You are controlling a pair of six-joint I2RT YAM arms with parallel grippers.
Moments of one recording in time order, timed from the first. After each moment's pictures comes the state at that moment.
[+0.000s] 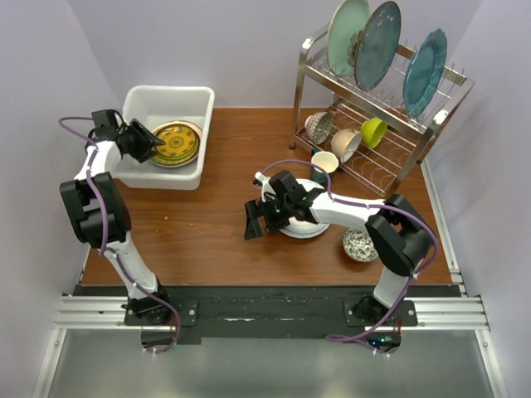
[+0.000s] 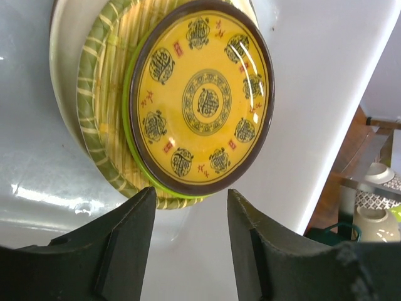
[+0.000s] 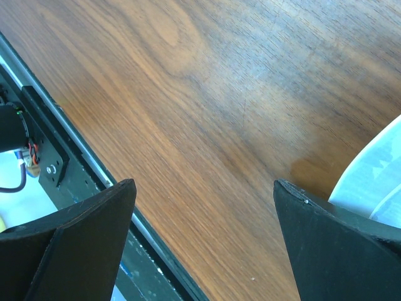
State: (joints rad) left arm 0.31 1.93 1.50 -0.38 0.44 -0.59; right arm 0.77 1.76 1.05 -0.18 -0.41 0.43
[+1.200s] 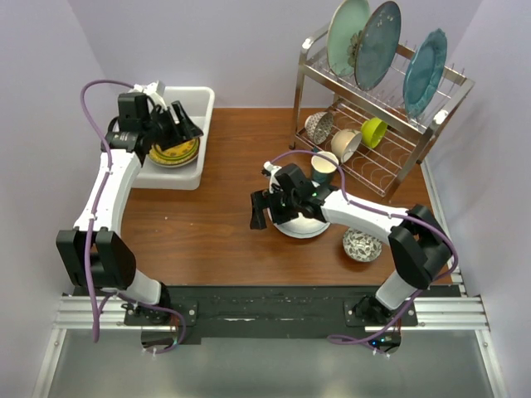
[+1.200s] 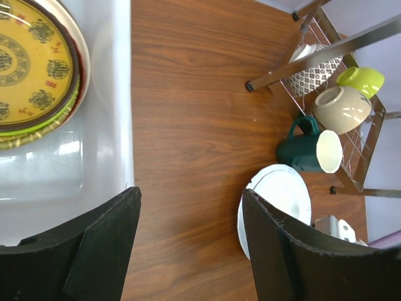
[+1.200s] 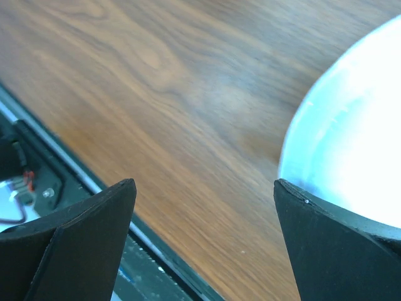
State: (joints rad) left arm -0.01 1.52 1.47 -0.54 0.38 -0.42; right arm 0.77 1.62 1.08 -0.30 -0.24 0.45
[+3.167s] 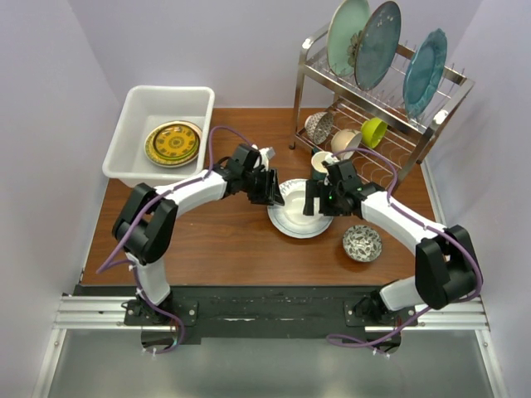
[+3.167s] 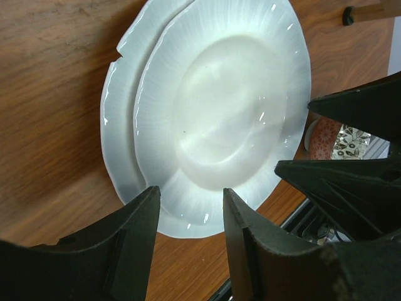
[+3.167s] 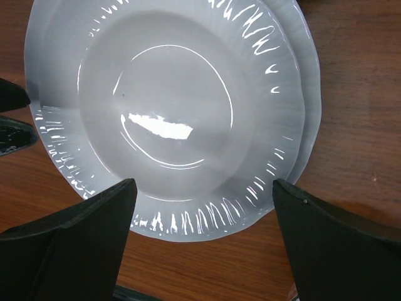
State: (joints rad) left arm -0.59 1.83 1.23 -0.26 0.40 -0.57; right arm 0.42 1.43 0.90 -0.45 -0.04 0.40
